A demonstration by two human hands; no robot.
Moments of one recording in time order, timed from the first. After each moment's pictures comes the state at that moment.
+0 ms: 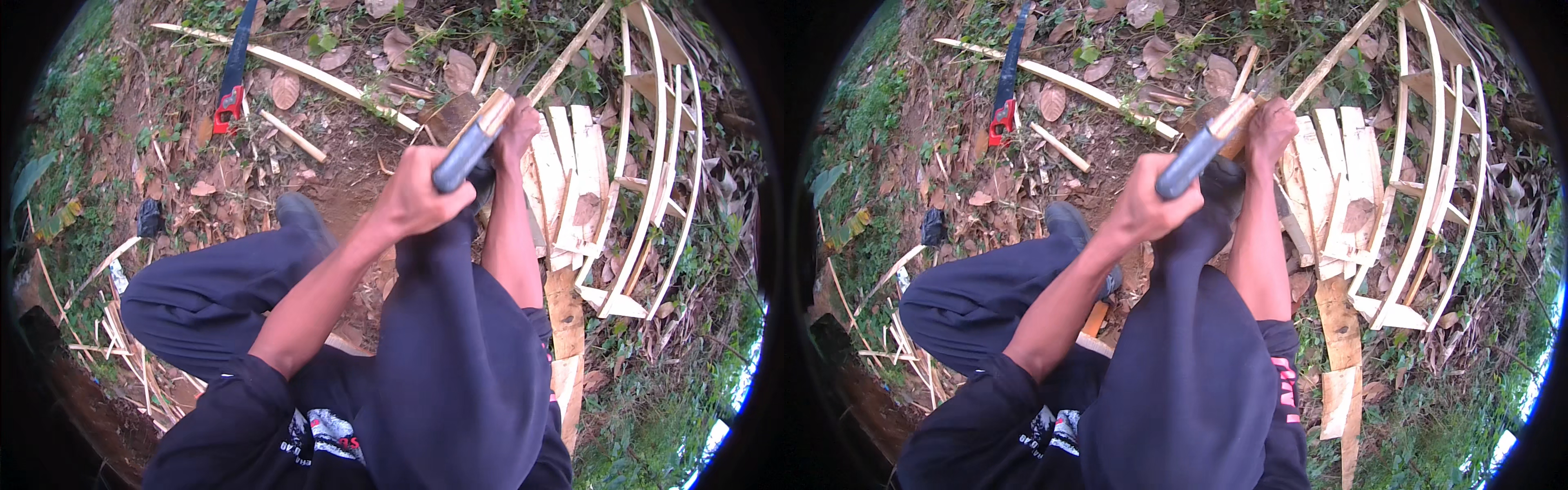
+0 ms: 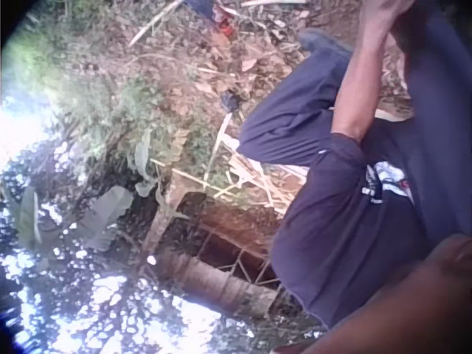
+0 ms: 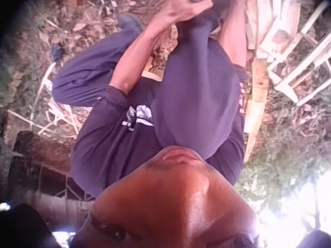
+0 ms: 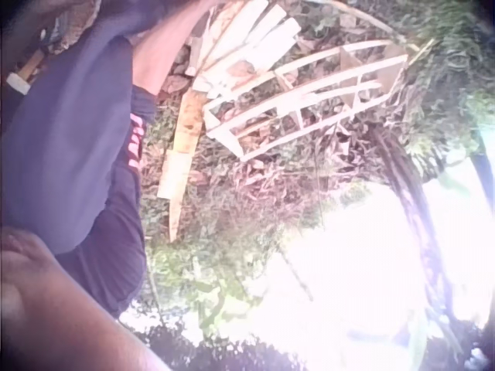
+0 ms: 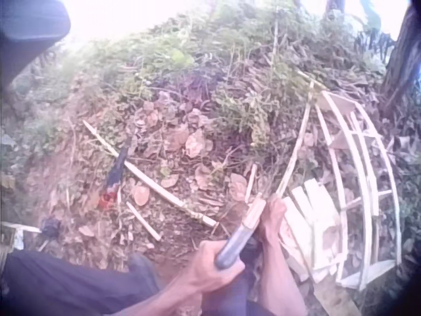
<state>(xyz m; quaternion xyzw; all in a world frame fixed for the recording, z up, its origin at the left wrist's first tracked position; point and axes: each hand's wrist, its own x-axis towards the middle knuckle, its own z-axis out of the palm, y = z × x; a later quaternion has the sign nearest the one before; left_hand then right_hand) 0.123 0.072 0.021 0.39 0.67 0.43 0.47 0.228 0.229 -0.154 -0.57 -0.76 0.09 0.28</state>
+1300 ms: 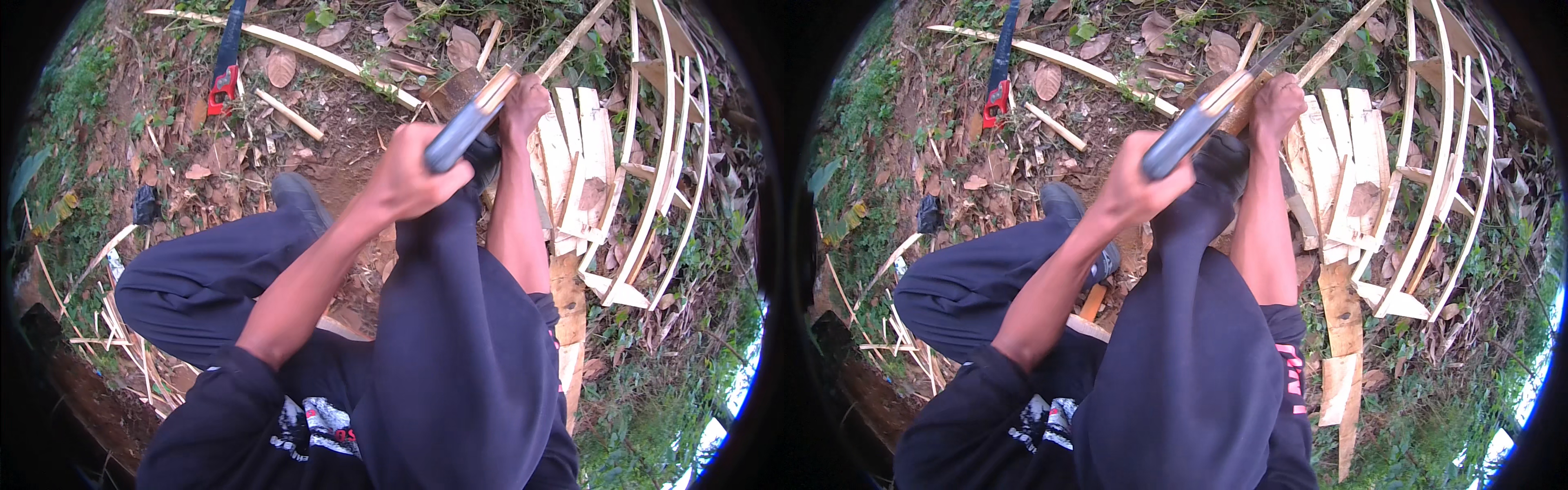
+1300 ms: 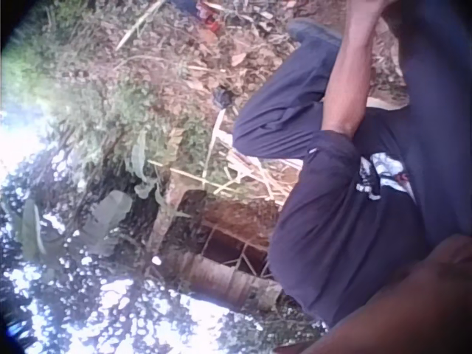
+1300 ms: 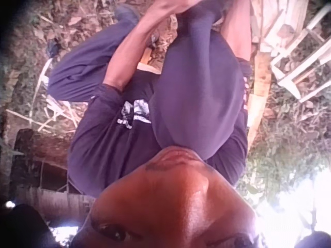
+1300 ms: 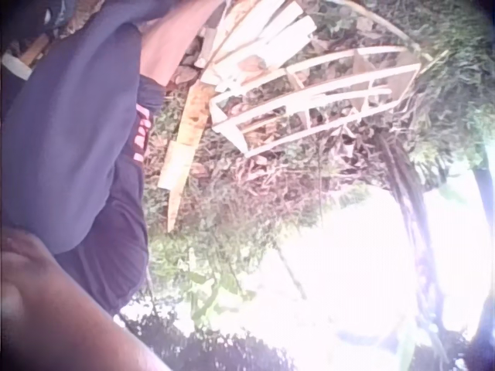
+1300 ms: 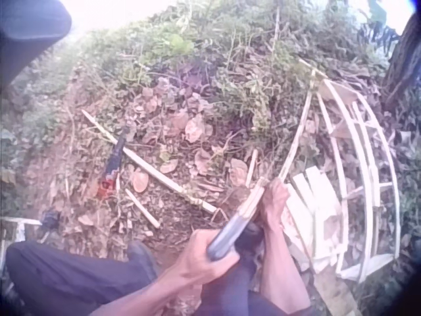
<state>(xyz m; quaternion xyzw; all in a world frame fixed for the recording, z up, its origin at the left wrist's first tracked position) 0.118 0.056 0.016 0.40 0.68 0.41 0.46 0.229 0.232 -0.148 -0.63 -0.69 0.19 0.29</state>
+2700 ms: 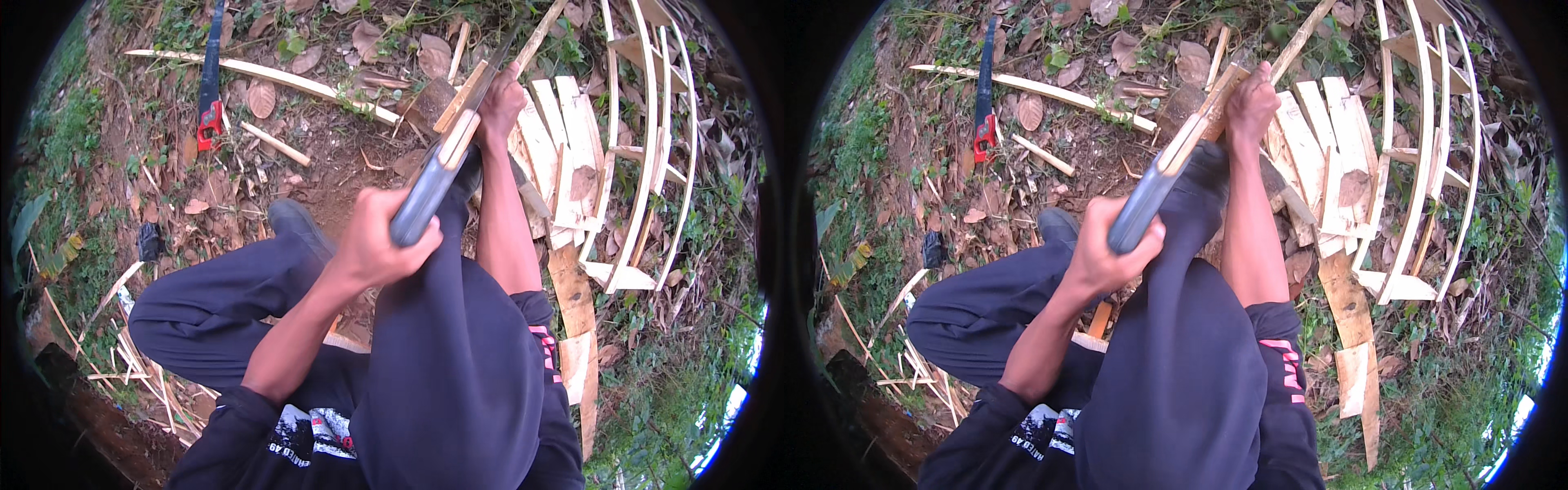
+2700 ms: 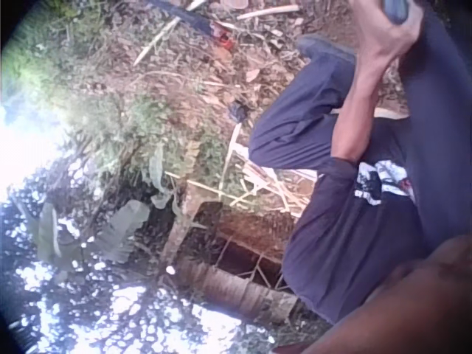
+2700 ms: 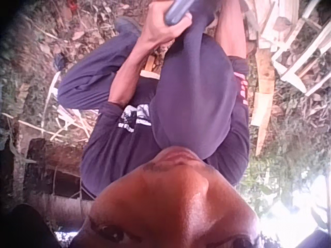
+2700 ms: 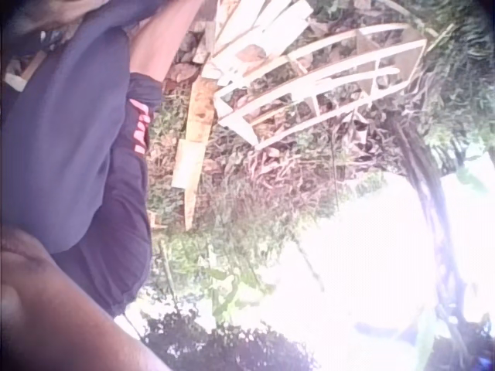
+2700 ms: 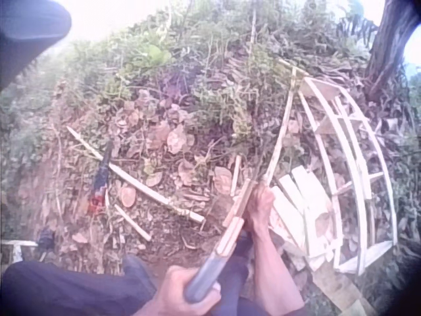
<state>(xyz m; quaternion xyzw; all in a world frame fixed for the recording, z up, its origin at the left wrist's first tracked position) 0.127 0.028 0.049 0.44 0.68 0.36 0.47 0.220 0.235 -0.120 -0.66 -0.57 0.34 0.35</state>
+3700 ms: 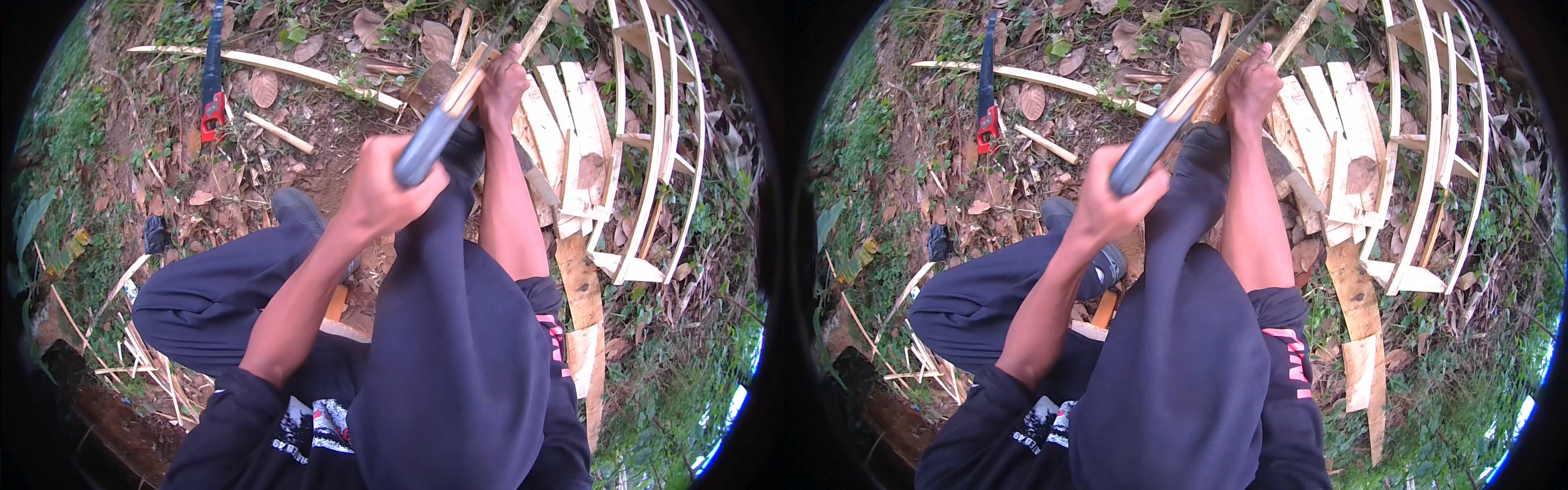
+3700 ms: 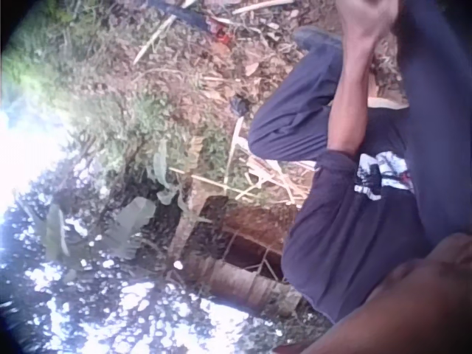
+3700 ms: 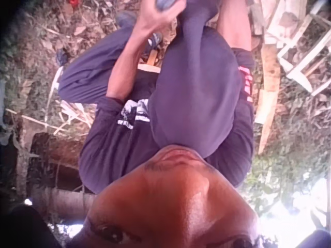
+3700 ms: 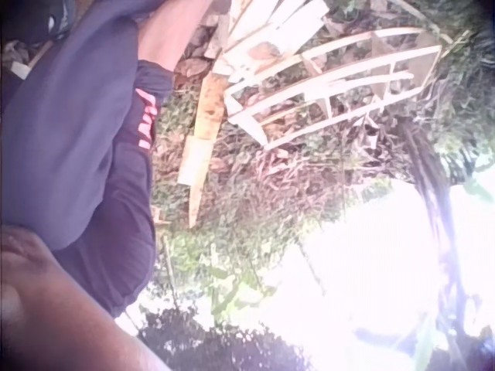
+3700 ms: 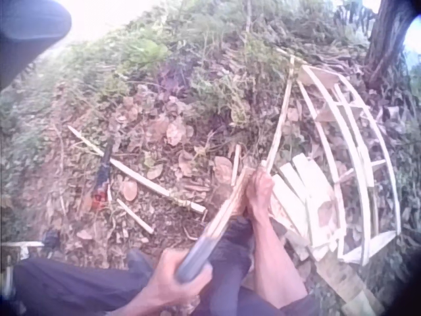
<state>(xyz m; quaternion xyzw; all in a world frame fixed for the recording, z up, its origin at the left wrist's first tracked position) 0.125 0.056 0.035 0.39 0.70 0.41 0.44 0.216 0.237 -0.125 -0.68 -0.57 0.32 0.33</state>
